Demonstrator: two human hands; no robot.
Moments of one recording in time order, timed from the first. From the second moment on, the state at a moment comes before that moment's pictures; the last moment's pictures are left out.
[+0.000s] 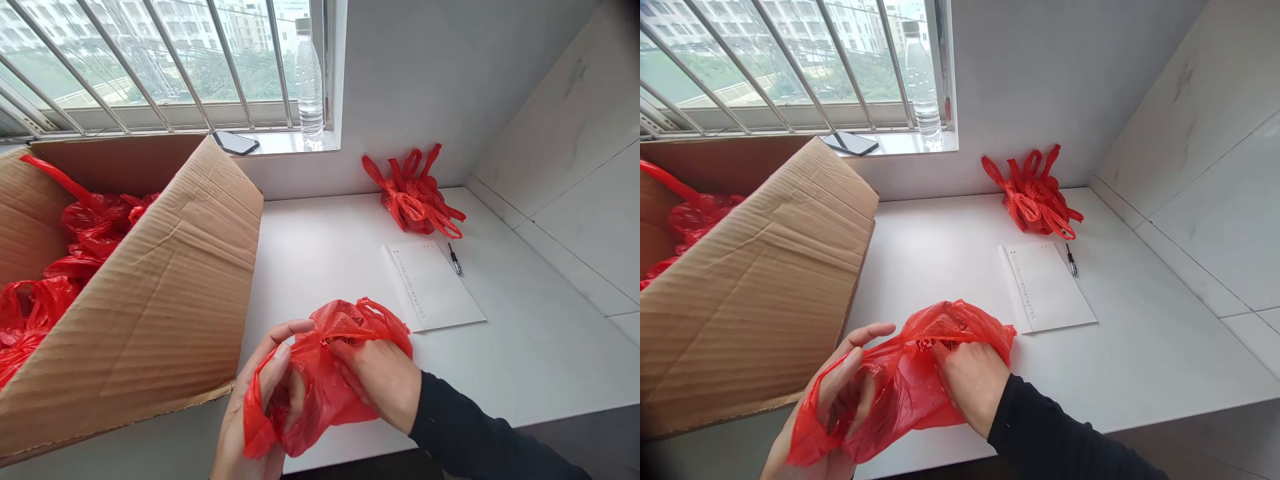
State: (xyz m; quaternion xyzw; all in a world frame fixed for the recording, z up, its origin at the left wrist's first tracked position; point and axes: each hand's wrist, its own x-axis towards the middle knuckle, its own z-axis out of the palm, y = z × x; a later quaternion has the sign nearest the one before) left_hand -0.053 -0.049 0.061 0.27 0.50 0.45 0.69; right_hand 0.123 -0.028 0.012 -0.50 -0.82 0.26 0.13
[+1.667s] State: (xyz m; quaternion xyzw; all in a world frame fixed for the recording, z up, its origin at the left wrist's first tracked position) left_hand -0.033 -0.049 0.064 0.27 0.47 0.50 0.67; right_hand 0.138 -0.005 -0.004 -0.57 -0.75 0.29 0.16
